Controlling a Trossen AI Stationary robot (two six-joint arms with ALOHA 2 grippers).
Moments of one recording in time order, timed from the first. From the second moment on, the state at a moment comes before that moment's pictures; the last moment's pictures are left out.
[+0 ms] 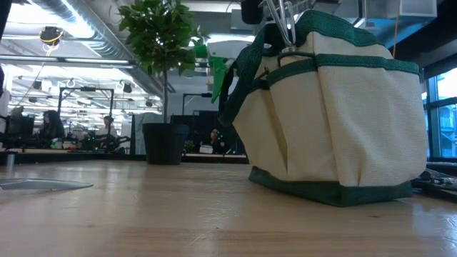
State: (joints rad) left arm -0.22 1.76 1.17 0.72 -0.15 -0.89; right arm 1.00 1.24 1.09 -0.95 0.87 1.51
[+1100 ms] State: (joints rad) left arm -0.27 1.76 1.17 0.96 0.12 -0.94; right arm 0.59 1.05 0.38 1.09 0.35 0.83
